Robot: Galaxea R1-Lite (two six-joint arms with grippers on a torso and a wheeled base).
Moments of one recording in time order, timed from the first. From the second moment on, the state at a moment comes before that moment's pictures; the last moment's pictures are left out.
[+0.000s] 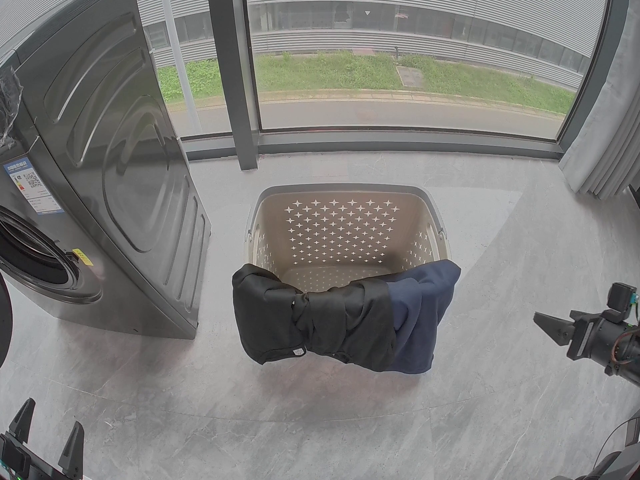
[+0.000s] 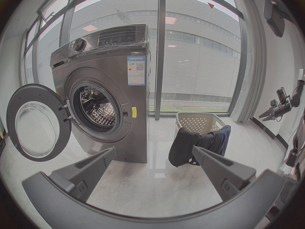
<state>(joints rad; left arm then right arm) 0.00 0.02 -0.02 0.00 0.01 -0.04 0.19 1.15 -0.26 -0.55 0.00 0.24</state>
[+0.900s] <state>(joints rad) 0.00 0.02 -0.02 0.00 0.01 -0.04 0.23 1.49 -0.29 -0.60 0.00 0.26</state>
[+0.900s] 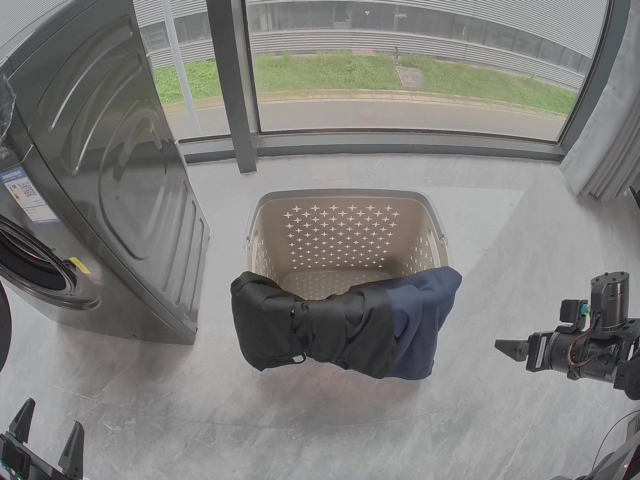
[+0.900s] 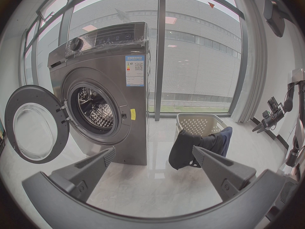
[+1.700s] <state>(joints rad) 0.00 0.02 -0.02 0.00 0.01 -0.04 0.36 1.88 -0.31 -1.02 -0.01 0.27</state>
